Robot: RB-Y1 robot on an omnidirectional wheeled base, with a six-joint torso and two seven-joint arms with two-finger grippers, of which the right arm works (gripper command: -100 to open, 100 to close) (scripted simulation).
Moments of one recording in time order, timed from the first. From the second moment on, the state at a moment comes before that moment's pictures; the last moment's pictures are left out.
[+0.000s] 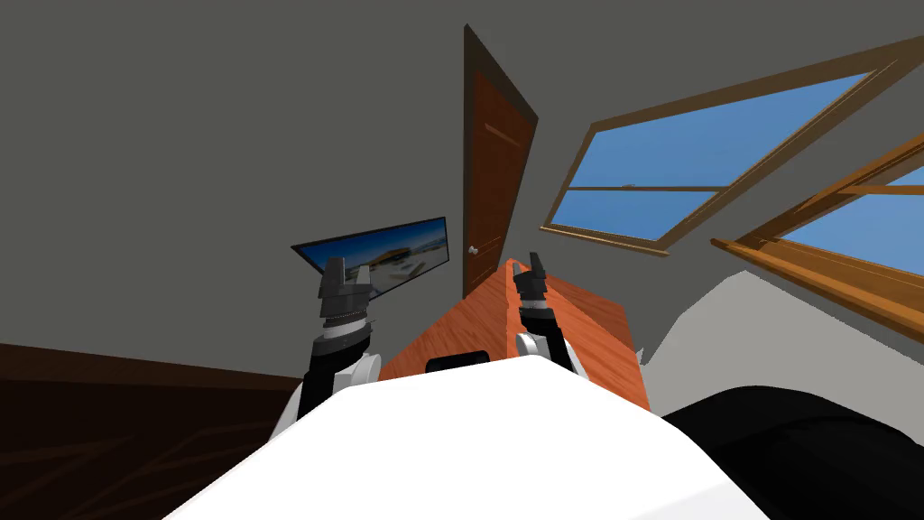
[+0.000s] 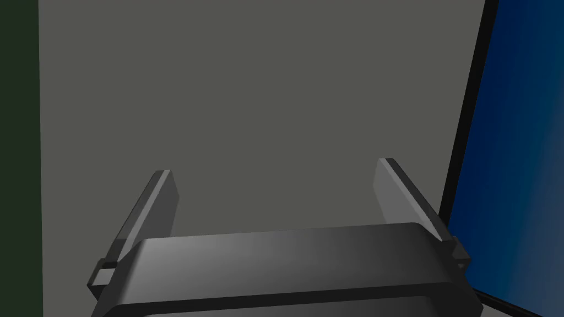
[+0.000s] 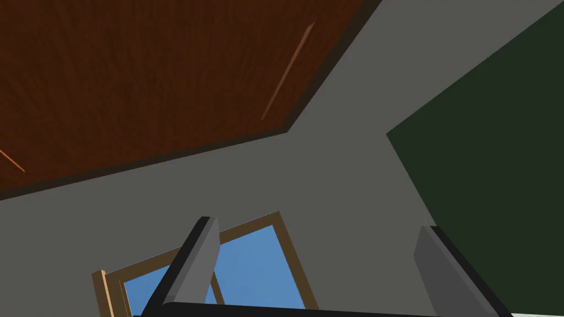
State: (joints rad) arm 0.55 0.00 0.04 -2.28 0.01 -0.39 -0.07
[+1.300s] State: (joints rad) arm 0.48 -0.05 0.01 -2.01 0.13 -0.50 0.16
